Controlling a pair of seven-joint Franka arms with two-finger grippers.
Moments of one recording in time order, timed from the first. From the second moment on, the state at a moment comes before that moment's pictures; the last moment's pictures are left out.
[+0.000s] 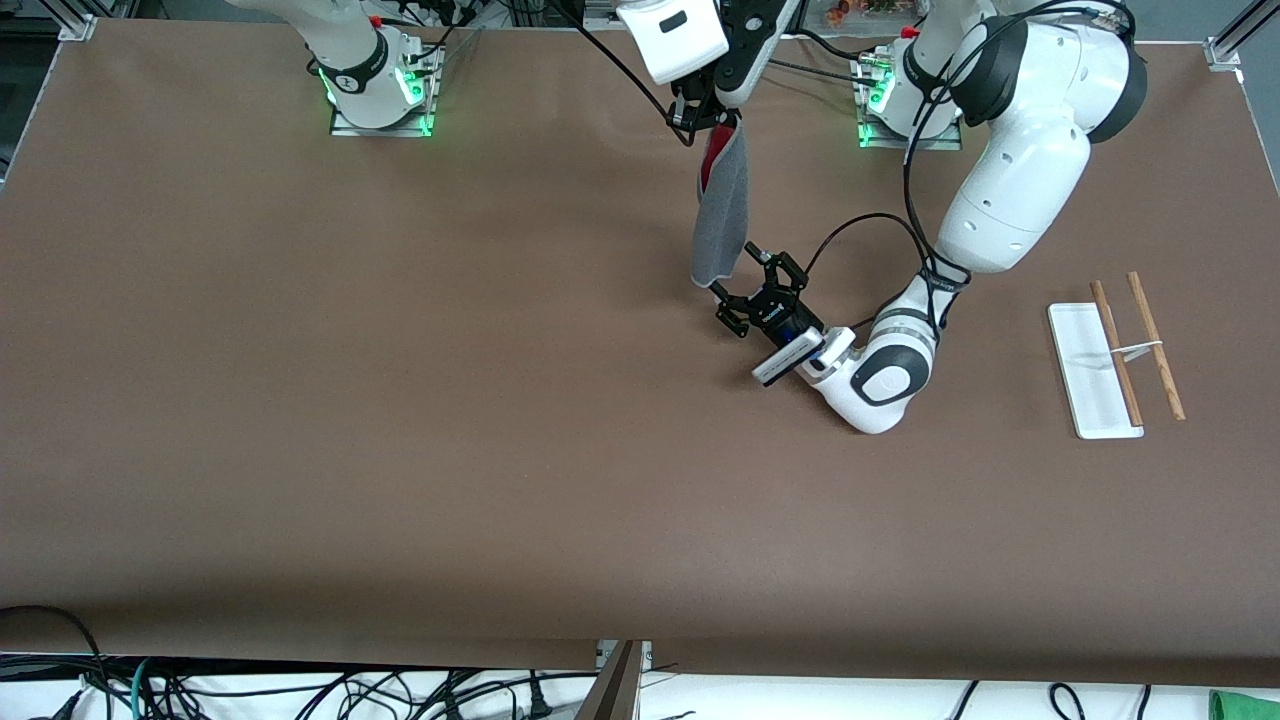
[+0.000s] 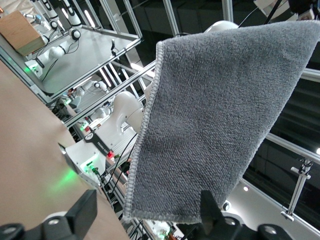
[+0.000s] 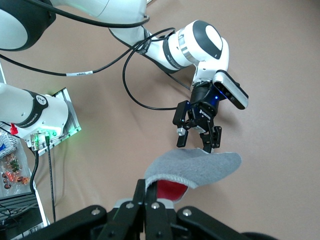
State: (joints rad) left arm -0.07 1.07 -0.21 -1.55 -1.24 1.17 1.64; right arm 0.71 0.43 0.27 -1.10 0.17 1.80 -0.10
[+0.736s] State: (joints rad) left arm -0.08 1.07 -0.21 -1.55 -1.24 1.16 1.64; right arm 0.71 0.42 0.27 -1.10 0.17 1.80 -0.07
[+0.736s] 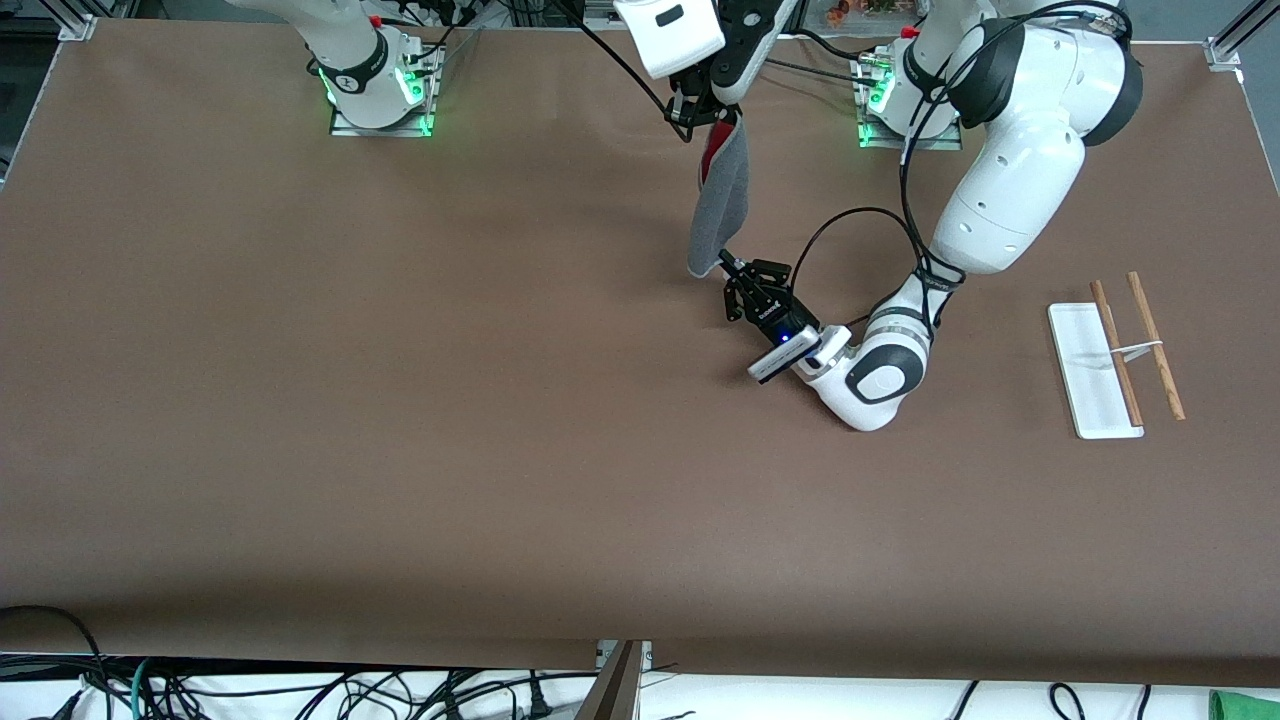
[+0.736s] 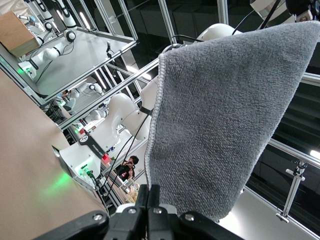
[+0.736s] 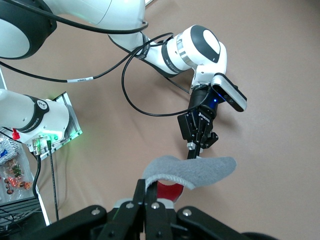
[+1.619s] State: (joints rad) left arm -0.08 0.95 -0.18 -1.53 -1.21 1.16 1.49; right arm 0.71 0.39 0.27 -1.09 0.17 1.79 0.01
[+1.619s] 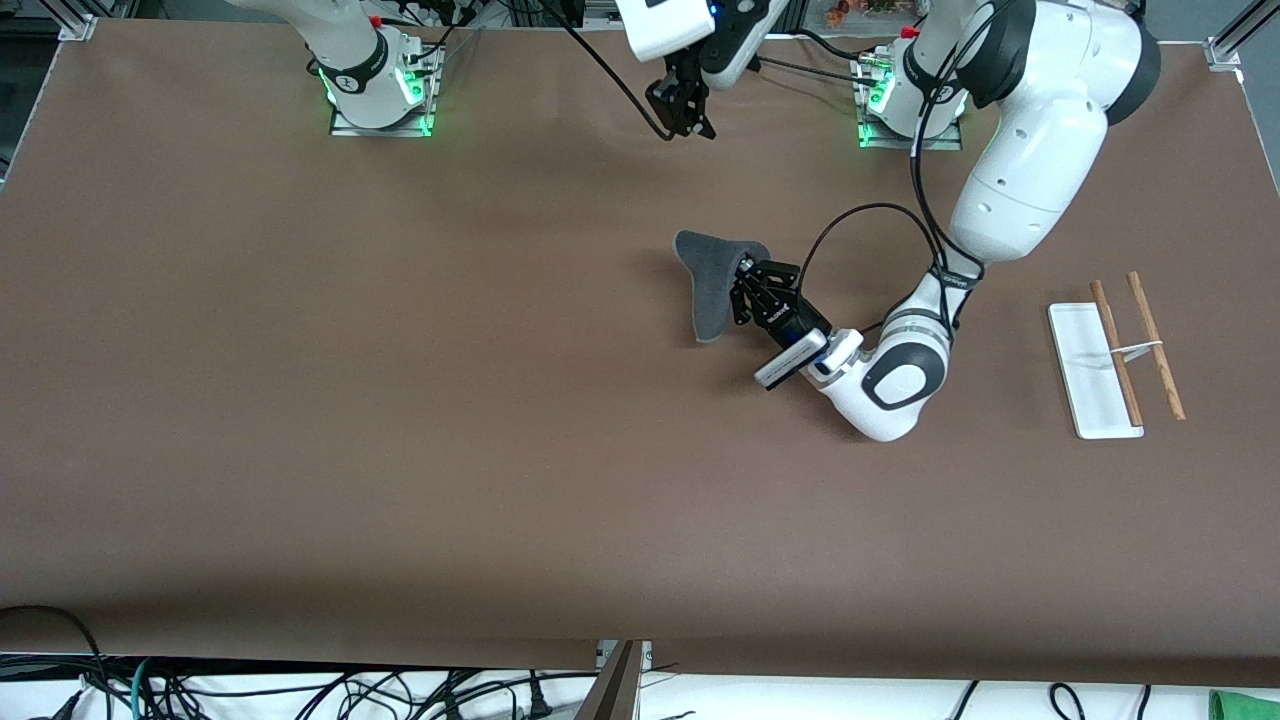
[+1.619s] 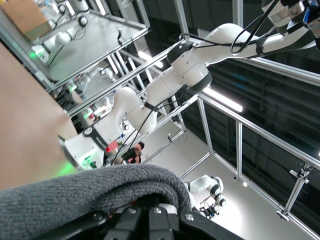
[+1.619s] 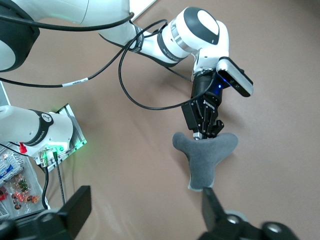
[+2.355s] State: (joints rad) left arm -0.07 0.74 -0.13 -1.25 -0.63 1.16 1.36; right arm 0.70 0.33 0.19 -1.09 0.17 1.78 0.02
